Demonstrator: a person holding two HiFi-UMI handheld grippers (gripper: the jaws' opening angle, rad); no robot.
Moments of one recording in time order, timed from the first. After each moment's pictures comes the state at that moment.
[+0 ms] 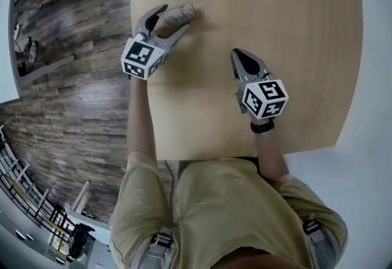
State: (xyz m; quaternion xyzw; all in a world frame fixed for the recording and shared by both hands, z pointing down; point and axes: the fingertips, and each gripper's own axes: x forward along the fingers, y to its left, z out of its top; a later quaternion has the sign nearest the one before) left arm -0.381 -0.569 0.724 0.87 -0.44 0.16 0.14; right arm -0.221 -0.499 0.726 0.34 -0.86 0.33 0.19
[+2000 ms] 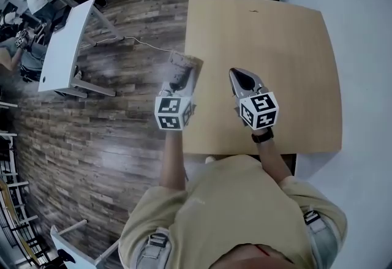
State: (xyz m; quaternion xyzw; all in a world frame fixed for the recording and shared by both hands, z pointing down) left arm -0.374 -0.267 0.428 0.76 -0.63 0.09 0.10; right arm -0.254 -0.290 0.438 0.31 -0.94 0.11 0.09
